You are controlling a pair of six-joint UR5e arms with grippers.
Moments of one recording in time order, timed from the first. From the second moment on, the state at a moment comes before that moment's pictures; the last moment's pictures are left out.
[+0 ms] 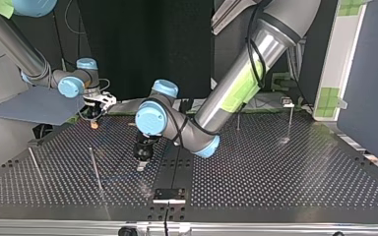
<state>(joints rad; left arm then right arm) -0.60 -2.34 -0.85 -3.11 -1.75 -2.03 1.74 -0.74 1.47 -0.53 1.47 1.66</state>
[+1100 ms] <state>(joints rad) -0.60 -2.34 -0.85 -3.17 -1.75 -1.96 1.74 -0.65 1.47 -0.53 1.52 1.65</state>
